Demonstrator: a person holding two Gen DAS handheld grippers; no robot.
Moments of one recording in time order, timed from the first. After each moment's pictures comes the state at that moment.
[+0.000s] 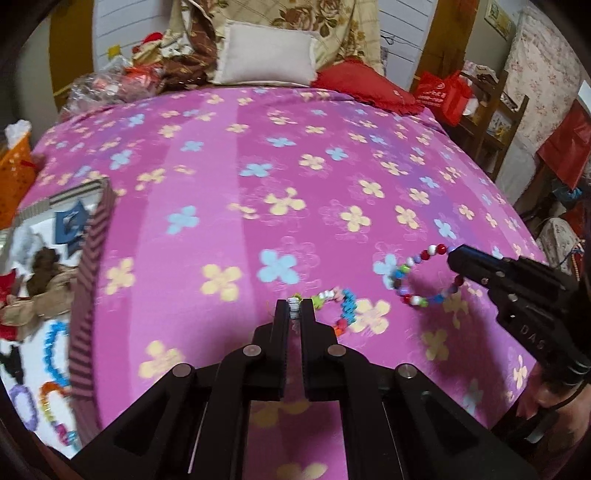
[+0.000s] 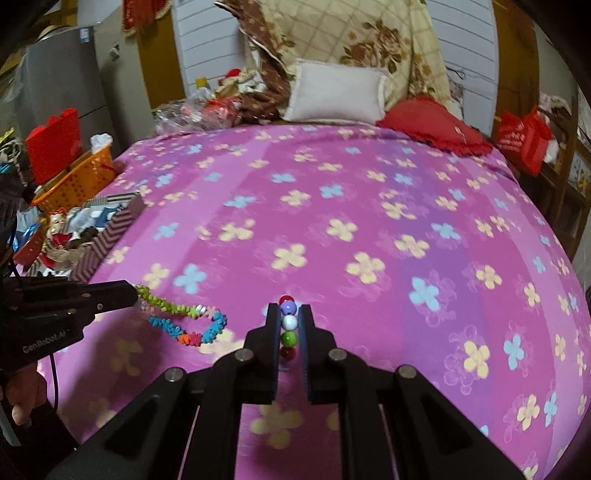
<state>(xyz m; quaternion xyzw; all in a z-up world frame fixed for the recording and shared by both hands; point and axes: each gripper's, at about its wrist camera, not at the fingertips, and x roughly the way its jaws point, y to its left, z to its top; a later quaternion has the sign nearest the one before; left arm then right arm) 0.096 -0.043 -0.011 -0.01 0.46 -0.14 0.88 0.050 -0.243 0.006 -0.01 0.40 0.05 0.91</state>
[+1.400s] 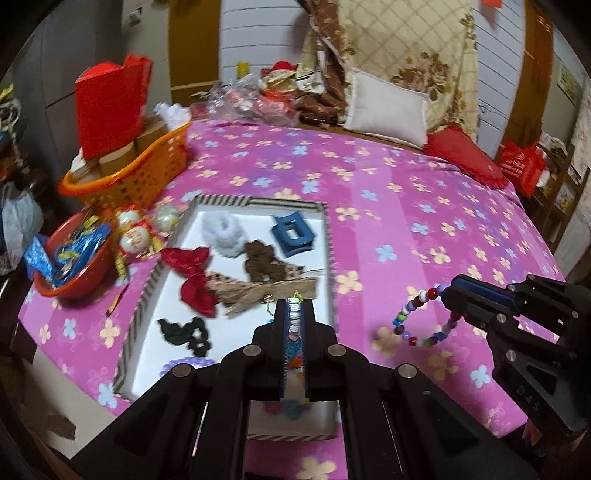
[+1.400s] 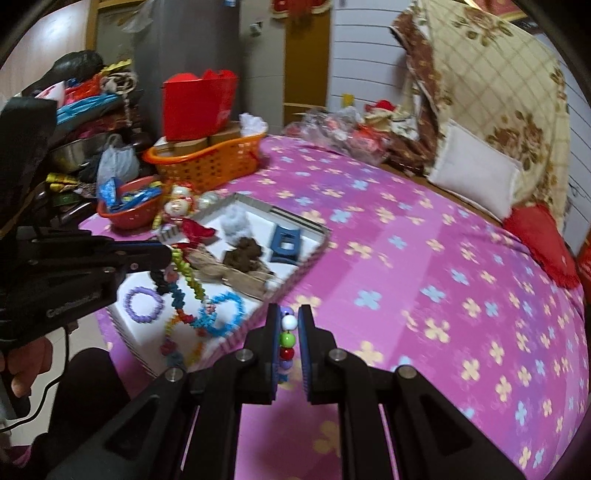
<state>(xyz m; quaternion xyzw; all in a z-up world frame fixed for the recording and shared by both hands) 0.033 0.163 0.055 -0.06 0.41 0.02 0.91 0.050 0.006 0.060 -0.13 0.36 0.24 0.89</state>
